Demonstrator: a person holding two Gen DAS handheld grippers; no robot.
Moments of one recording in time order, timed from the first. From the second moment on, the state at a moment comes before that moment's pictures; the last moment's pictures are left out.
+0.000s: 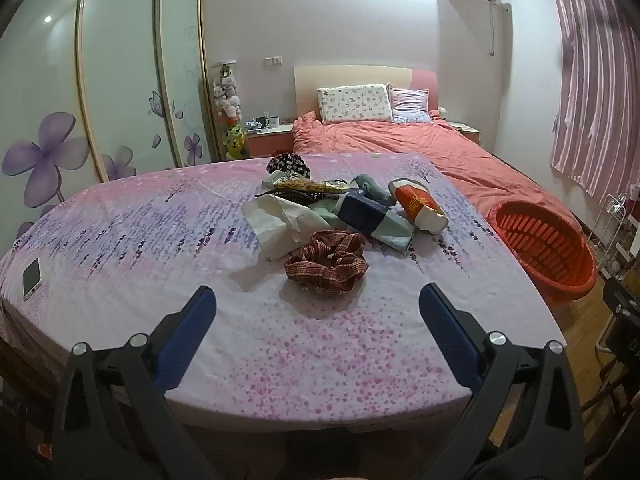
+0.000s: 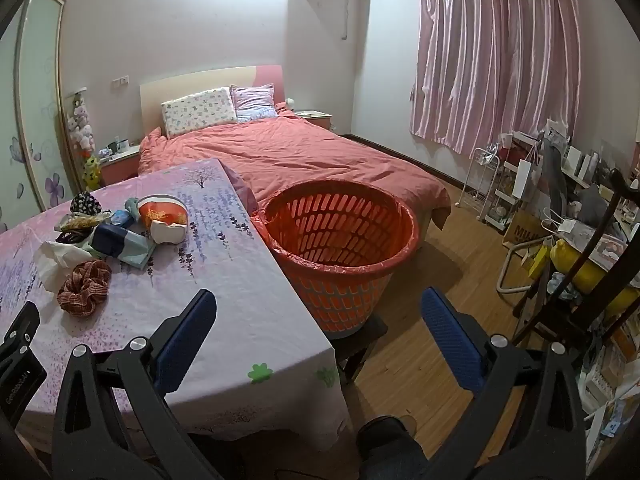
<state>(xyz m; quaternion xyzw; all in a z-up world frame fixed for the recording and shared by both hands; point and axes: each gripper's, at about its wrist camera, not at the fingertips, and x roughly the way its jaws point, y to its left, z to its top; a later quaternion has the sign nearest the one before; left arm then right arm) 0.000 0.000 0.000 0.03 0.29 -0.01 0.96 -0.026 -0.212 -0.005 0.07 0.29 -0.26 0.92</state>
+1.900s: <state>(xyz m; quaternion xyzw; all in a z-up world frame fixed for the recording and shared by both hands) 0.000 0.000 0.000 0.03 0.30 -0.01 0.95 -0.025 -0.213 -0.007 0.07 0.29 -0.26 0.92</state>
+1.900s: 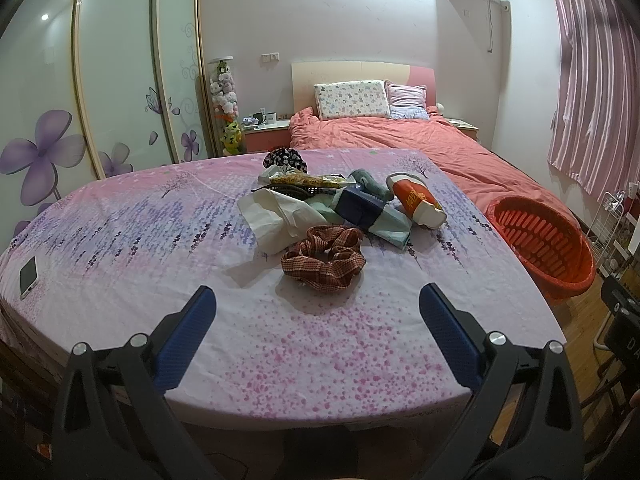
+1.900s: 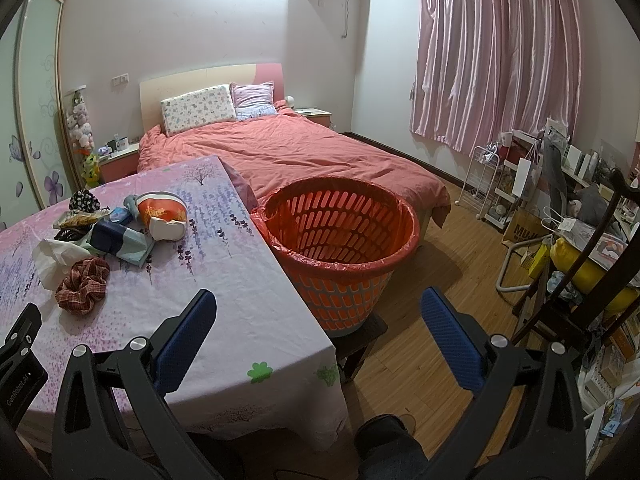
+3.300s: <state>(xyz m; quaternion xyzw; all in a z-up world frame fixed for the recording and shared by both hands) 0.009 0.005 -0.019 0.02 0.31 -0.01 0.95 -0.019 -0.214 -0.011 0.06 0.28 -0.27 0.92</state>
